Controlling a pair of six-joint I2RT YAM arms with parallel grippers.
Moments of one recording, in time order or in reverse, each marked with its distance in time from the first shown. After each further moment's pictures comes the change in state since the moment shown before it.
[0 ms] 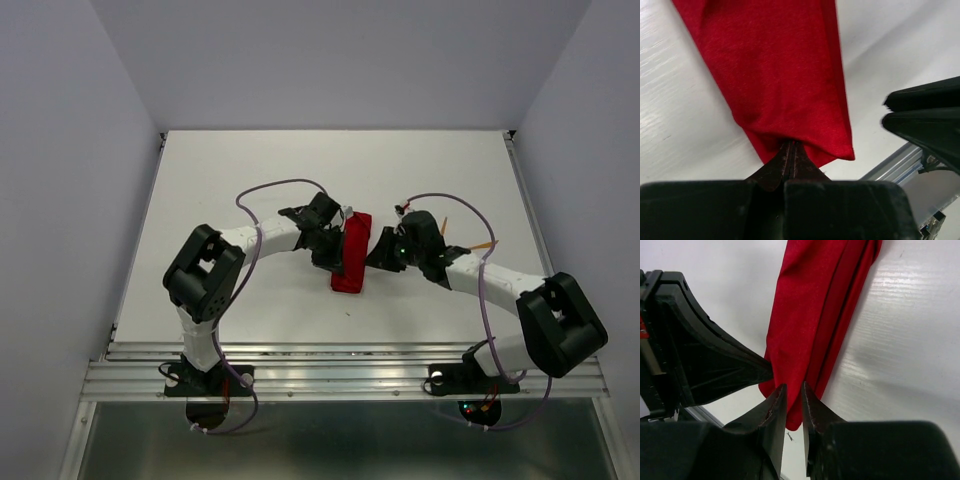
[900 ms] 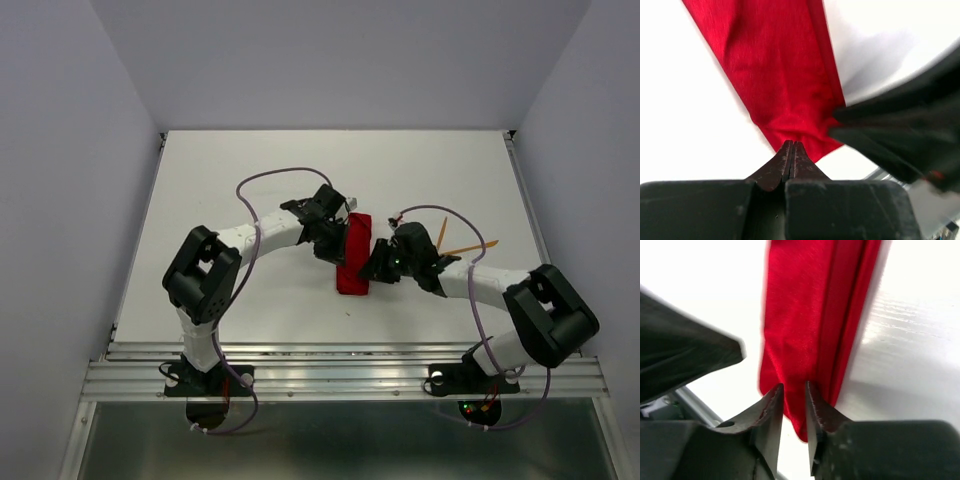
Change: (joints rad) left arm -0.022 -0.010 0.066 -0.056 -0.056 0.024; right arm 0.050 0.129 -0.070 0.123 -0.047 0.069
